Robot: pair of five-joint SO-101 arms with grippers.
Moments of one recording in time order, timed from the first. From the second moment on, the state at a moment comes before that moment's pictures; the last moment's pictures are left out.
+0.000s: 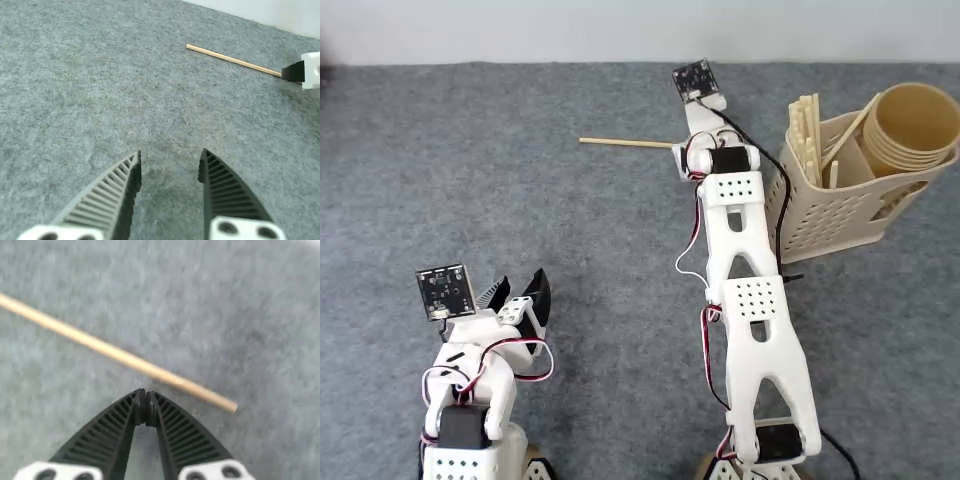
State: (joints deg) left arm -2.3 -103.3 96.8 51.6 23.7; right arm -9.2 86.2 -95.2 63.4 13.4
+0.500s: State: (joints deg) left arm -2.3 -103.3 96.8 51.6 23.7; right arm -9.2 100.3 -95.2 30.7 17.5
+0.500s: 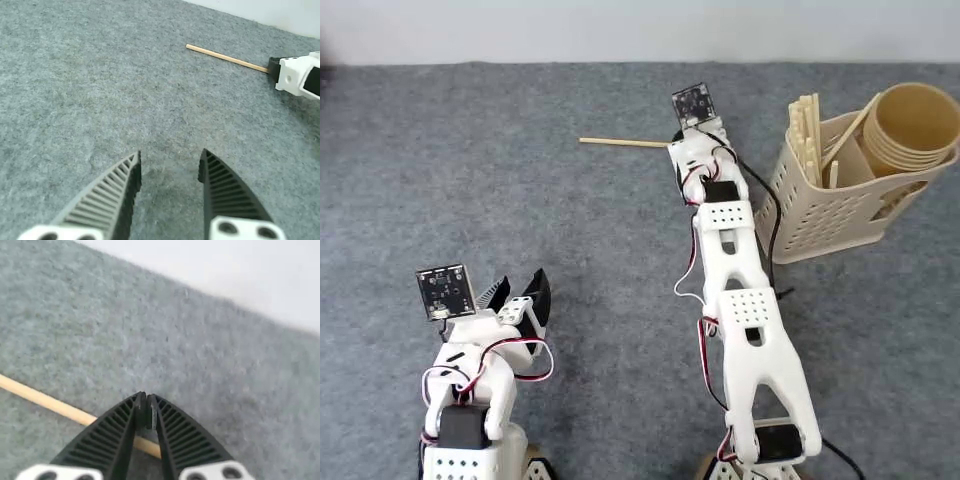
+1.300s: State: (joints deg) left arm -2.3 -103.3 96.8 51.6 23.7; right arm -10.8 82.3 -95.2 79.6 22.6
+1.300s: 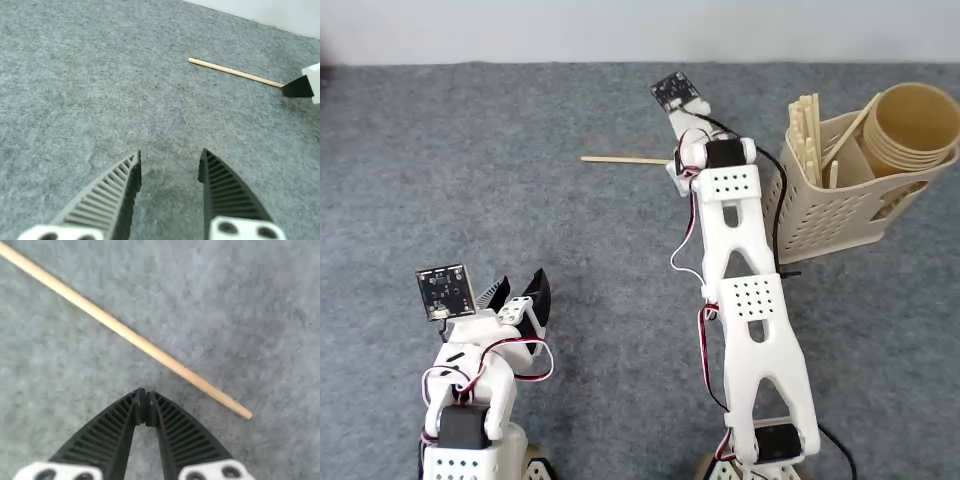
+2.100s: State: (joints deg) left arm -2.3 -103.3 96.8 51.6 23.7; right arm -10.5 91.5 -96.3 62.2 22.7
